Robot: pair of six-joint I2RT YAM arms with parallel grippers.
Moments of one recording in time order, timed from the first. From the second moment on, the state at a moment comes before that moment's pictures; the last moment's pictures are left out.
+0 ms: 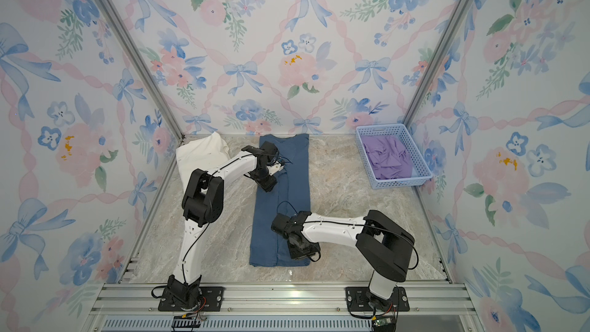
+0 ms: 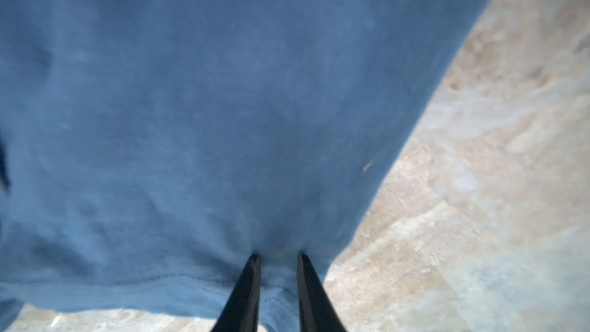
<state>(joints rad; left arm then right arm) -0.46 2.29 1.89 -0.98 -0.06 0.30 1.07 1.71 1.03 -0.92 0.07 0.77</state>
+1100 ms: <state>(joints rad) -0.79 1.61 1.10 -1.19 0.10 0.39 1.11 1.60 0.99 -0.97 0.11 0.83</state>
